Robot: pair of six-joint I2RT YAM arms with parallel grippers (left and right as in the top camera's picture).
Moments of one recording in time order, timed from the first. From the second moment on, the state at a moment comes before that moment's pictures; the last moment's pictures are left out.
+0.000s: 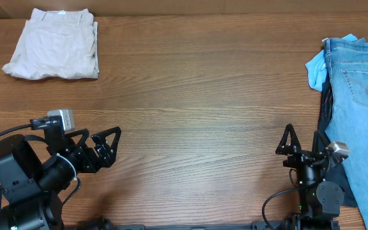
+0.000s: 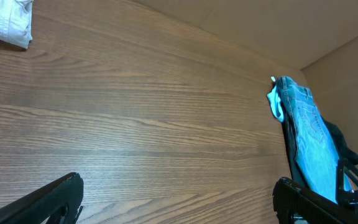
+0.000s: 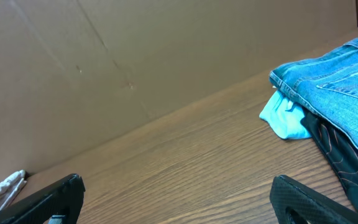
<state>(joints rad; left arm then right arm) 0.39 0.74 1.03 -1.03 0.73 -0.10 -0.11 0.01 0.02 -0.03 -0.05 0.44</state>
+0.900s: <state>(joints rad) 0.24 0.69 0.96 -0.98 0.57 -0.12 -0.11 0.01 0.02 -0.03 -0.05 0.44</state>
